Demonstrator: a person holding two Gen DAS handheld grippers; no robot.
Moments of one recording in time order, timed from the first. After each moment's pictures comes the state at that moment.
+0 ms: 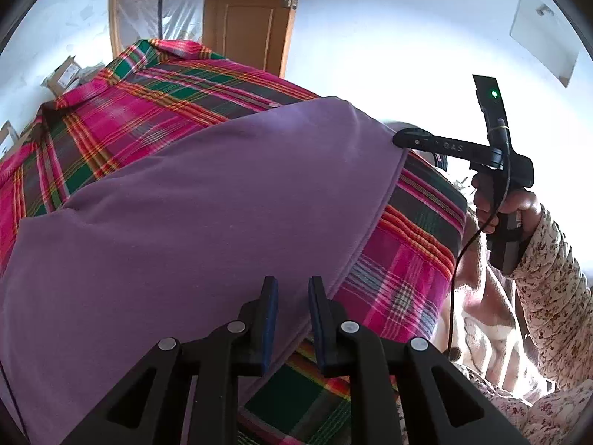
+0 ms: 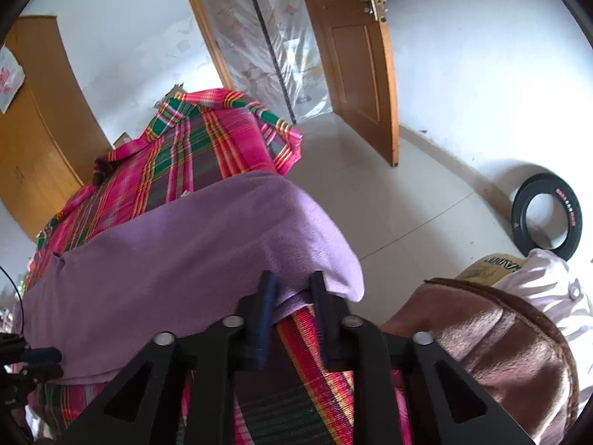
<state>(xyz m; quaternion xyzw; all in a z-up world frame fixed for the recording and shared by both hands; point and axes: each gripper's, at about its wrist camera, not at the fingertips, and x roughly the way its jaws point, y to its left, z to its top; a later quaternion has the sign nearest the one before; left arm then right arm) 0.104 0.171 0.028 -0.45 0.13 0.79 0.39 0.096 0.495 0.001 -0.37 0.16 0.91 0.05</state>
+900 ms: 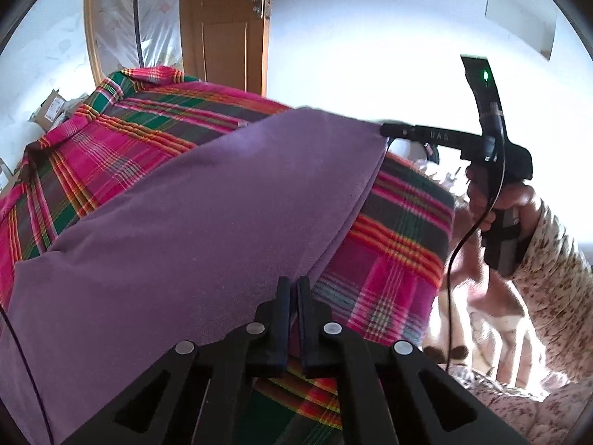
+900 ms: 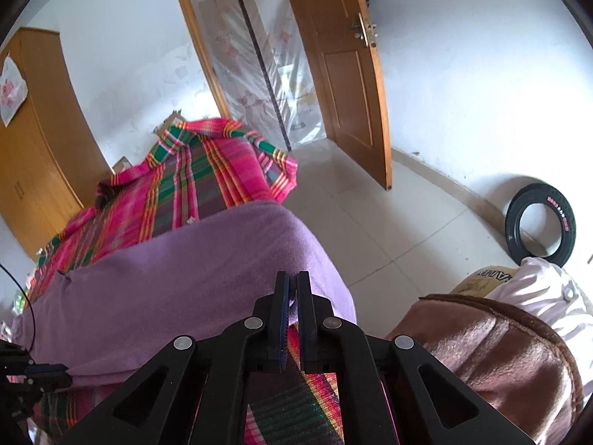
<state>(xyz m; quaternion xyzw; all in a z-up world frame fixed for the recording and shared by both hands) 0.112 0.190 0.036 -0.42 0.15 0.80 0.41 0.115 0.496 0.020 -0.32 0.16 0.93 0.07</state>
